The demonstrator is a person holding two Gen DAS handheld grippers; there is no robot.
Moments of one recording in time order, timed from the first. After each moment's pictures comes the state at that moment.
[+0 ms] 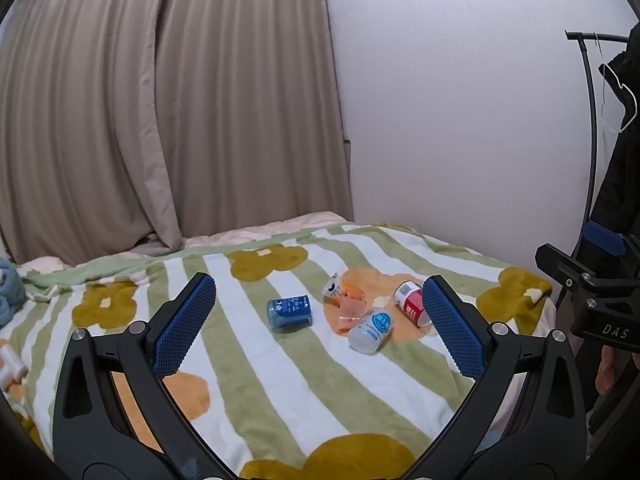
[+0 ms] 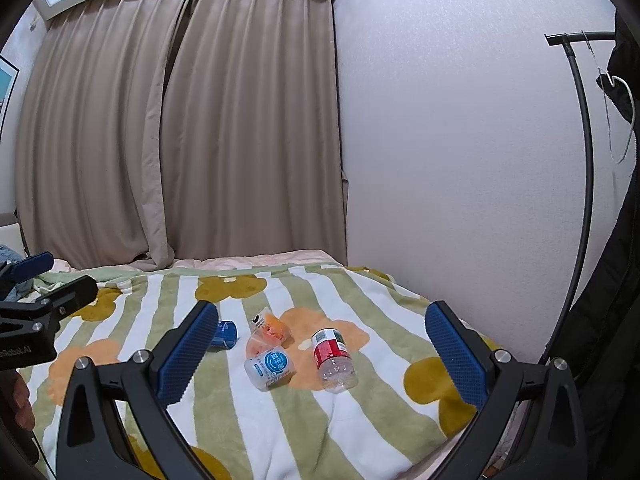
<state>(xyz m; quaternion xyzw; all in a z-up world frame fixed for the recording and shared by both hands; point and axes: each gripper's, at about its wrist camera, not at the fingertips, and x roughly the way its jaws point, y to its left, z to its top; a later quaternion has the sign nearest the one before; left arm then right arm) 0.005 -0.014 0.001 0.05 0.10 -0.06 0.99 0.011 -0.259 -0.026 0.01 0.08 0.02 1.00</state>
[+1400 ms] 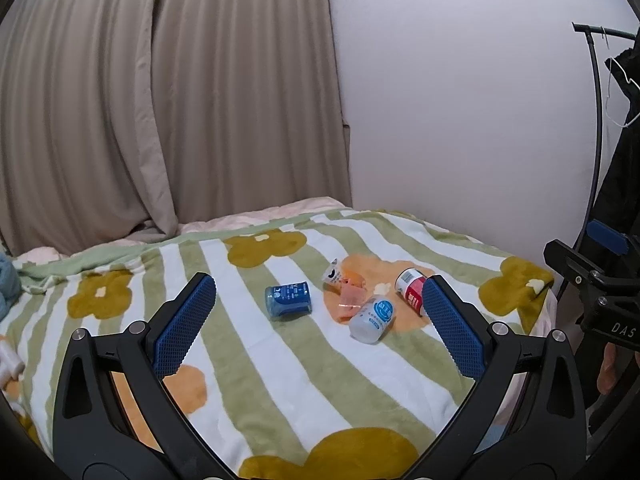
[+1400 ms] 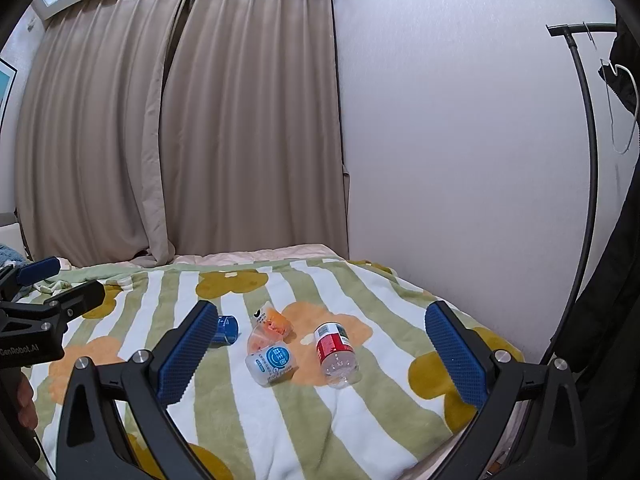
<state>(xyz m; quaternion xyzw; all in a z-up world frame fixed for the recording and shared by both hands) 0.021 -0.010 -0.005 0.05 0.13 -0.06 0.99 0.010 -0.255 -0.029 0.01 0.08 0.03 1.00</state>
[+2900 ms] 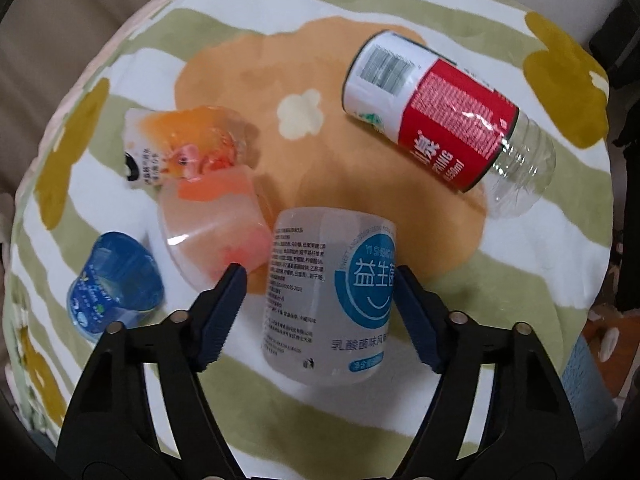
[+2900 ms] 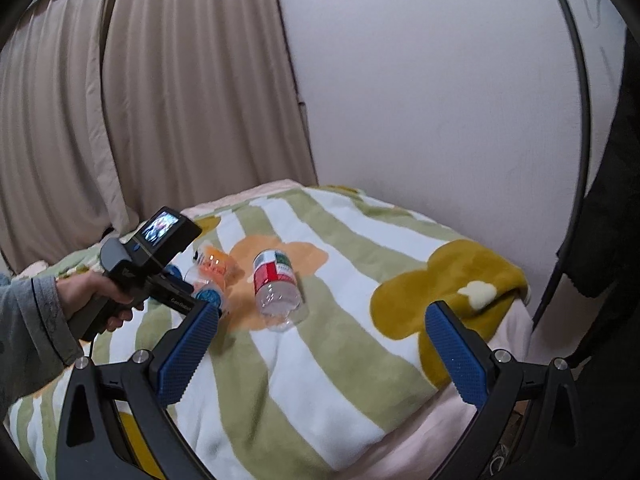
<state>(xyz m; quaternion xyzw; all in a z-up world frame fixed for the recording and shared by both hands) 0.337 -0.141 -0.192 0.26 0.53 -0.23 0.78 0.081 -0.344 -0.116 0.09 0.21 0.01 0.97</state>
